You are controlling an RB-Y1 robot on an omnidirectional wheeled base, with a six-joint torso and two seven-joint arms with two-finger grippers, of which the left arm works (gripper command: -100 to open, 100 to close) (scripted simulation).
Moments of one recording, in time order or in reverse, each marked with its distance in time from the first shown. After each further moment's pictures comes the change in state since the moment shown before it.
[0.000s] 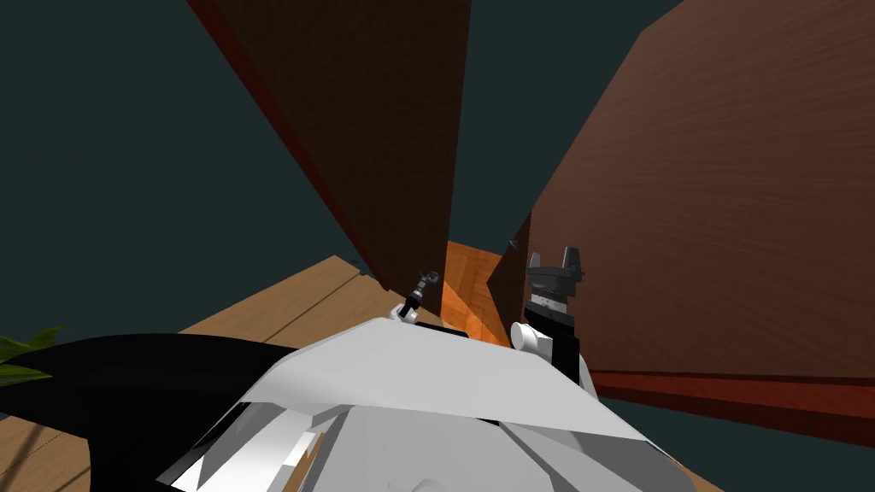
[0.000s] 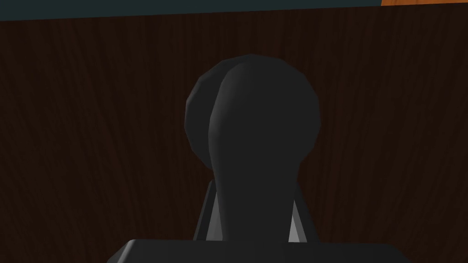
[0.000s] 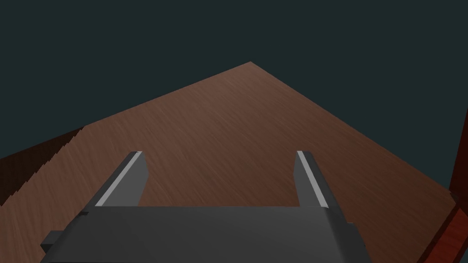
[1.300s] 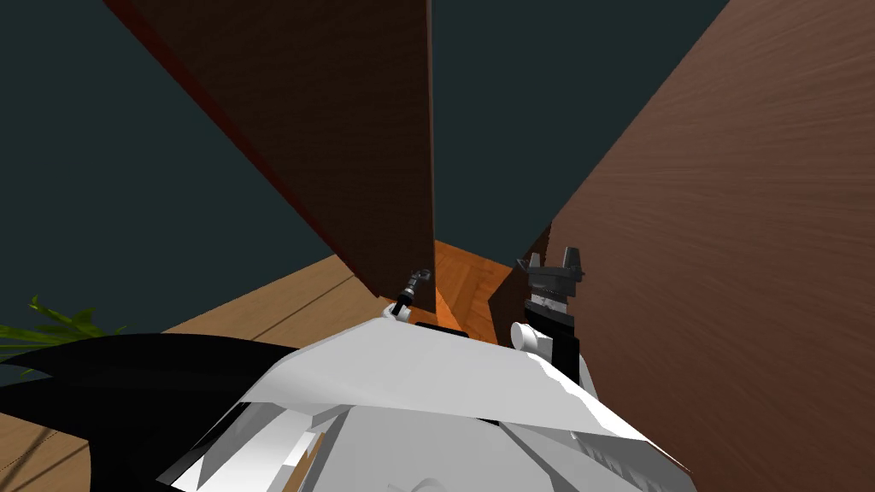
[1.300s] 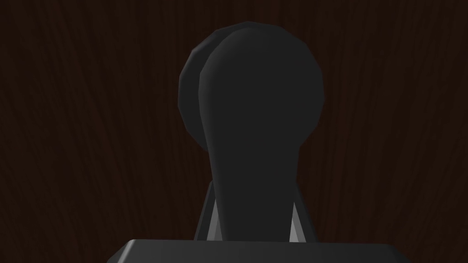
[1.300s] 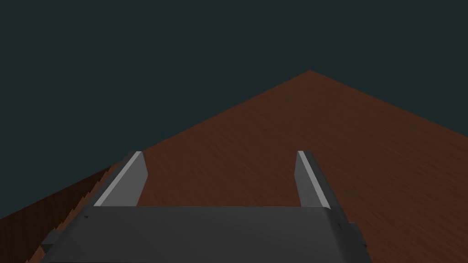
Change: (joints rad) arm -0.007 0.041 0.130 0.026 0.034 -0.022 -0.010
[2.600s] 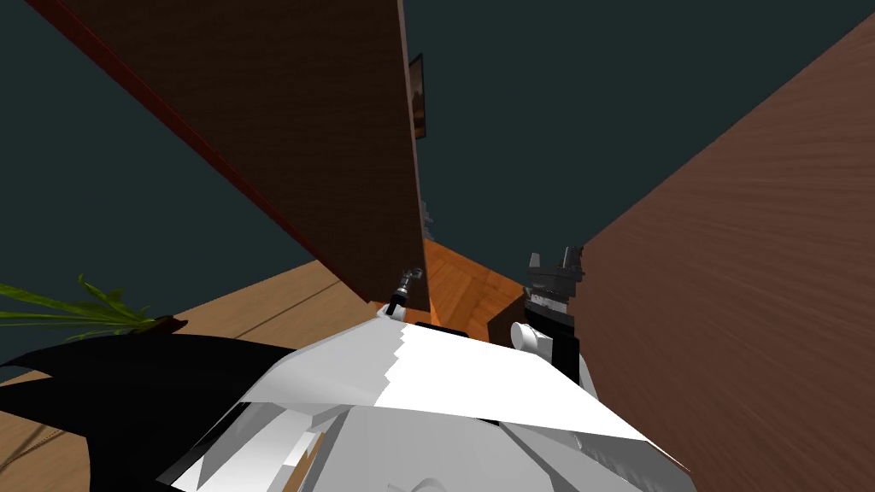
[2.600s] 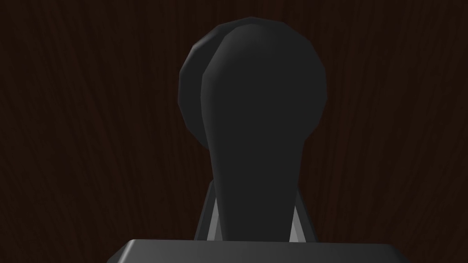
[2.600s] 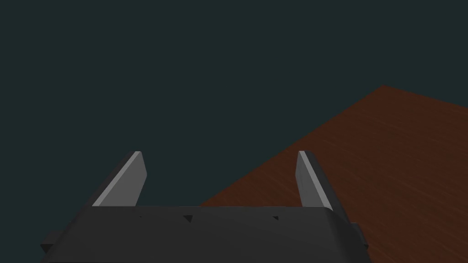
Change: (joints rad) arm 0.024 0.017 0.113 -0.022 0.033 0.018 -0.010
